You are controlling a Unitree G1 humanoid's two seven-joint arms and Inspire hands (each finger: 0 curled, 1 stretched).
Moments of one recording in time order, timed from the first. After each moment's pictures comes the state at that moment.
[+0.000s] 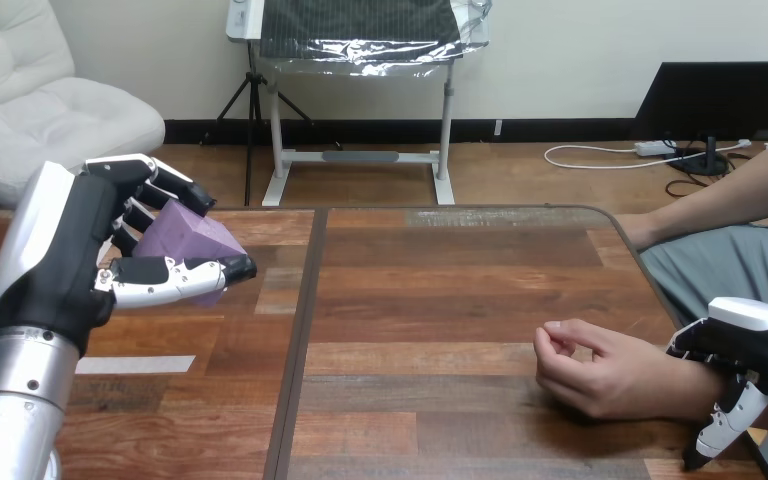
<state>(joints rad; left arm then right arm) 0.08 0.41 0.13 -0.42 0.32 0.16 -0.09 -0.29 -0.87 0.18 0.50 -0.53 -0.17 0.55</state>
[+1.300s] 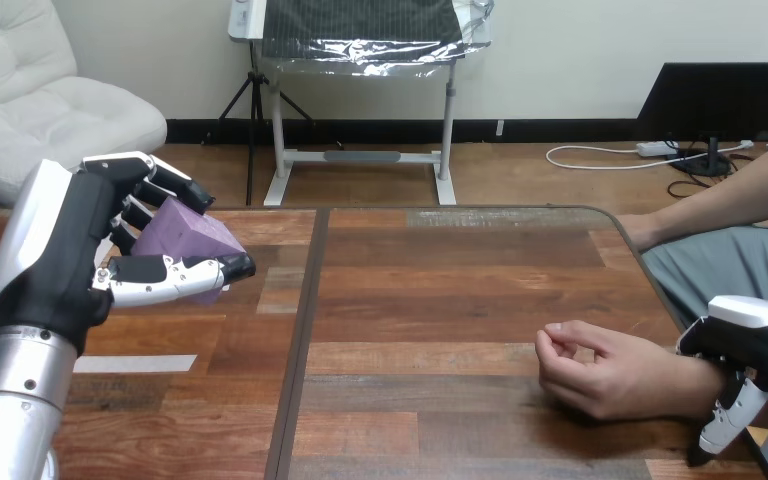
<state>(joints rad) 0.08 0.41 0.14 -0.42 0.30 0.15 -0.09 -0.33 -0.87 0.22 0.54 -0.56 -0.14 0.54</state>
